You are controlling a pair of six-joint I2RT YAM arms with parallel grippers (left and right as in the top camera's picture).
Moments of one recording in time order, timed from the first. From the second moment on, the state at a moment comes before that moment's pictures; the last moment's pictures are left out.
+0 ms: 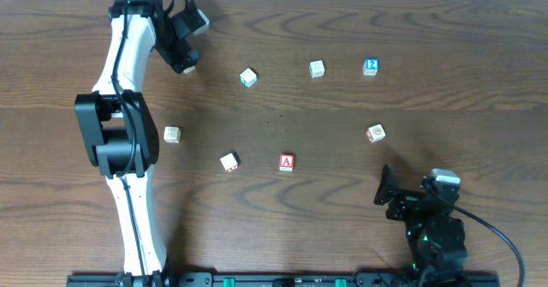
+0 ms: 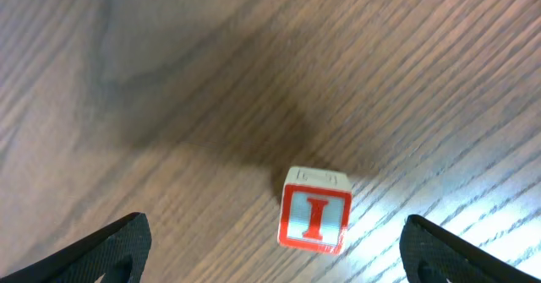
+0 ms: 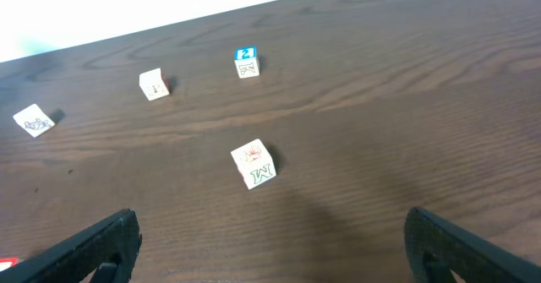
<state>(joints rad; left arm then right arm) 0.04 2.43 2.19 -1.00 0.20 0.93 0.19 0.01 0.14 -0.47 0.22 0.29</state>
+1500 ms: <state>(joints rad) 0.04 2.47 2.21 -0.97 0.24 0.82 0.19 0.01 0.14 -0.47 0.22 0.29</state>
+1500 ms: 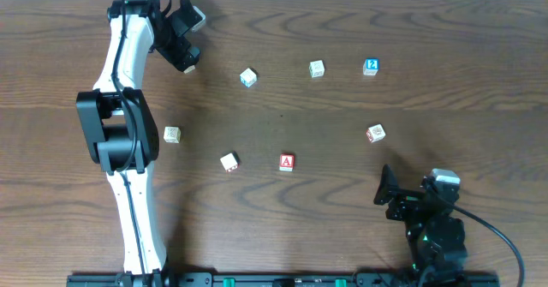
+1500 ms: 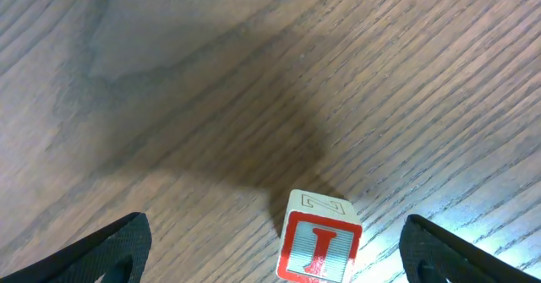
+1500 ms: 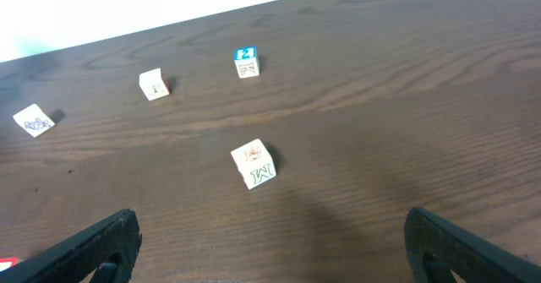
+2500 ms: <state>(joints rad) 0.04 2.47 2.15 -1.01 0.25 0.80 0.19 0.01 0.14 -0.47 0.22 0.29</state>
